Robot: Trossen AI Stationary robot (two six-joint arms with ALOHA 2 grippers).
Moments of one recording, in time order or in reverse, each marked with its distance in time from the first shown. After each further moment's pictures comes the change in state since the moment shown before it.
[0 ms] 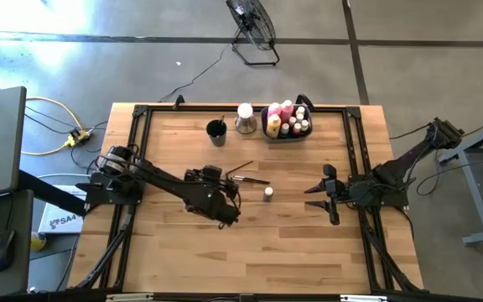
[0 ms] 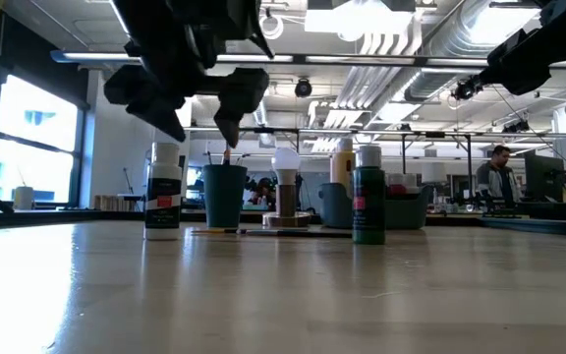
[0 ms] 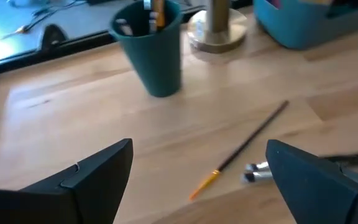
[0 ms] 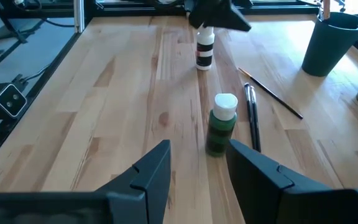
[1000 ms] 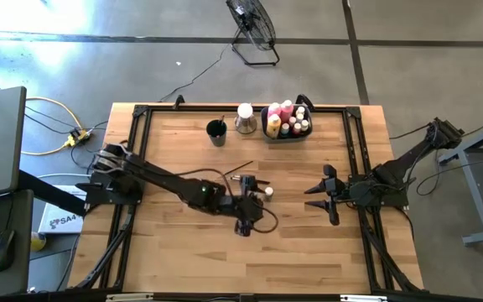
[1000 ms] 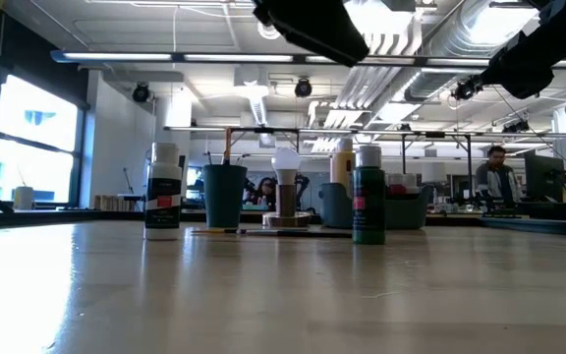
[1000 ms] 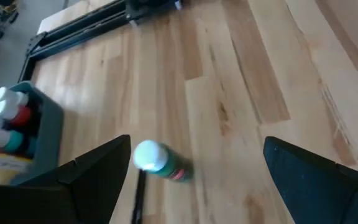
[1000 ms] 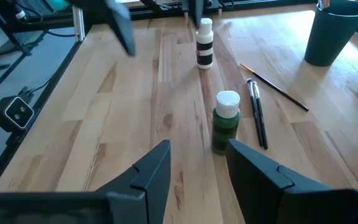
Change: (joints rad) left arm 0.005 -0.059 0.101 0.857 0.560 1.802; right arm 0.000 0.000 0.000 0.001 -0.005 0.075
